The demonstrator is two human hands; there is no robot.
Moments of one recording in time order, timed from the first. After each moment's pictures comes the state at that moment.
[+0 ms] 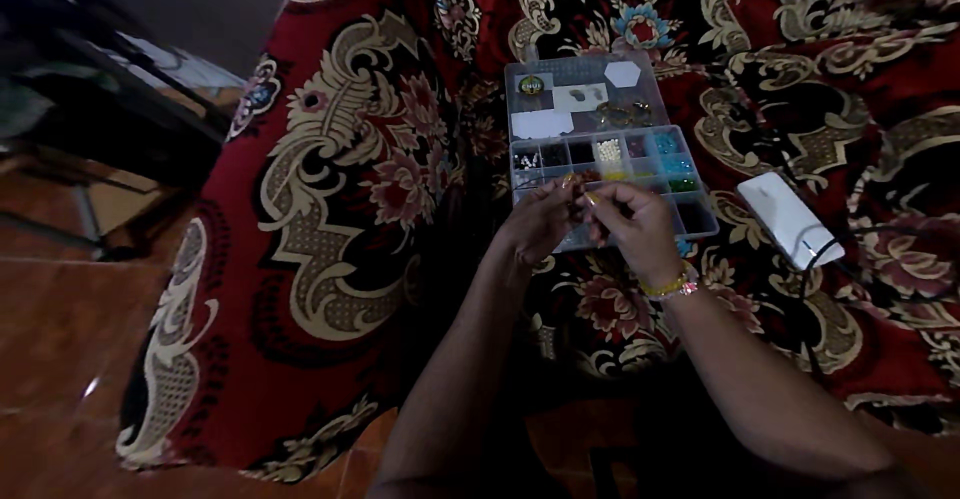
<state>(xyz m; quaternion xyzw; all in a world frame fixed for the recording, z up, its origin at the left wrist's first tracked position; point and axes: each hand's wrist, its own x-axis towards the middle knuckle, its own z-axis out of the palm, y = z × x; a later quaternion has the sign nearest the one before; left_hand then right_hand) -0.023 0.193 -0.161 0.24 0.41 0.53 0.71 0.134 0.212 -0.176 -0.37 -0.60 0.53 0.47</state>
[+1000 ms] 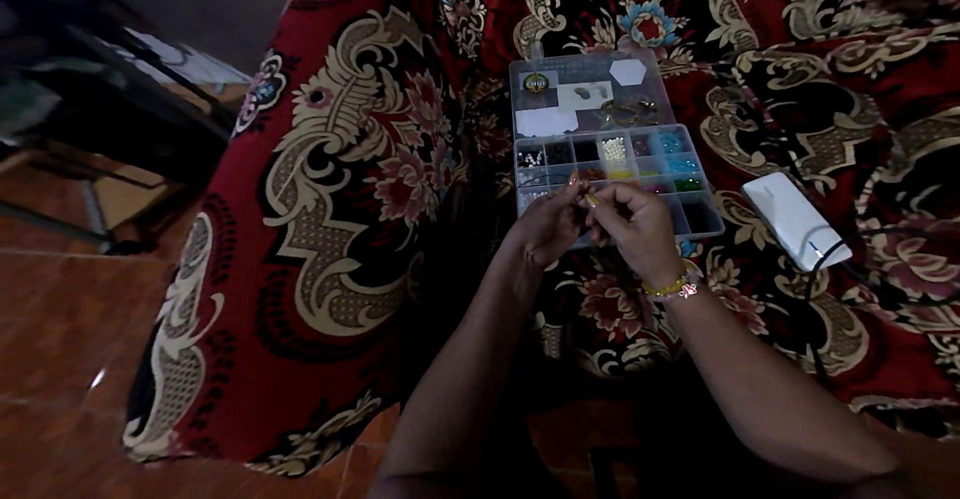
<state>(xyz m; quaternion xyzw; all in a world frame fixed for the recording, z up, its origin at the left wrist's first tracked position) -0.018 0.195 -0.169 0.20 0.39 0.51 0.74 0.131 0.211 -0.181 -0.38 -0.63 0.50 0.46</state>
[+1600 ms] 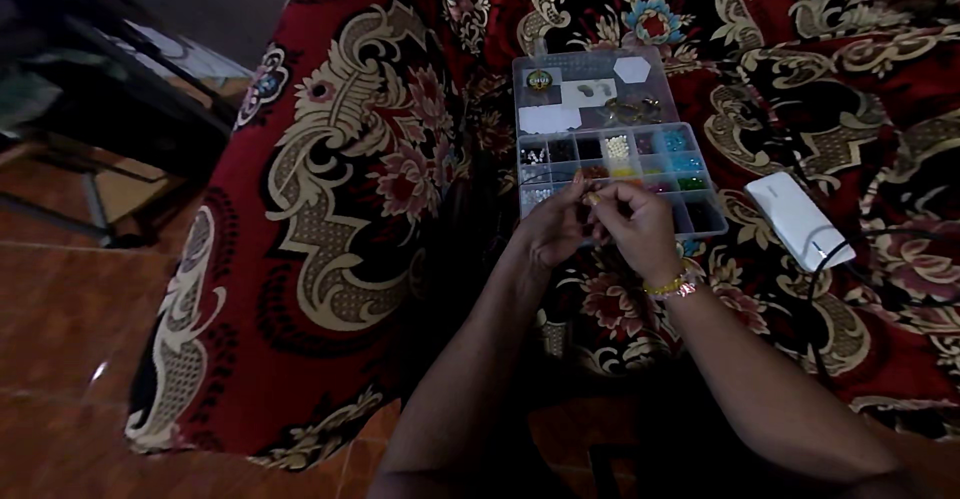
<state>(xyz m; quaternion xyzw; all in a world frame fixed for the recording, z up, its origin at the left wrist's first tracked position) -0.010 0.194 -0.161 0.15 0.40 0.49 0.76 0.130 0.211 -0.184 -0.41 -0.65 0.47 0.43</state>
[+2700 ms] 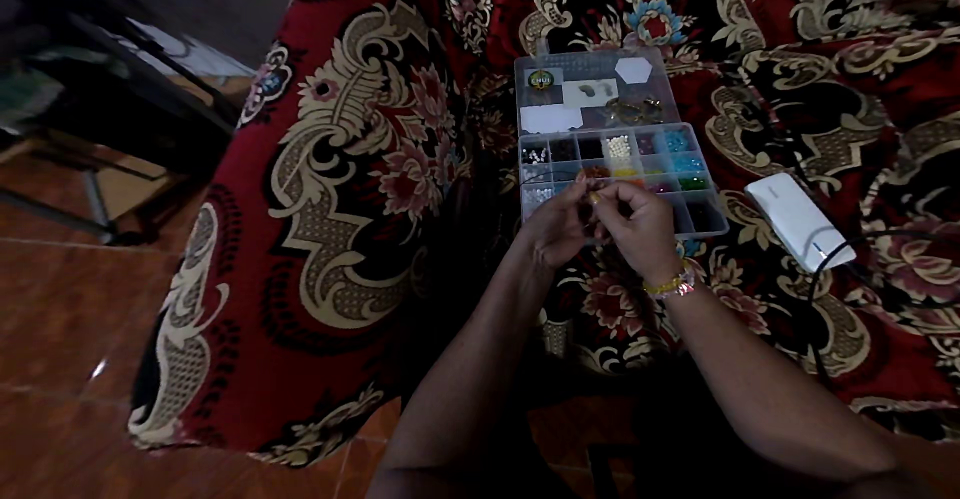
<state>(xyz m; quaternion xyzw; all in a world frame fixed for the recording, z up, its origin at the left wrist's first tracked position) -0.007 0.193 -0.160 0.13 0.40 0.50 0.75 0.129 0.212 -0.188 -0.42 -0.66 0.45 0.44</state>
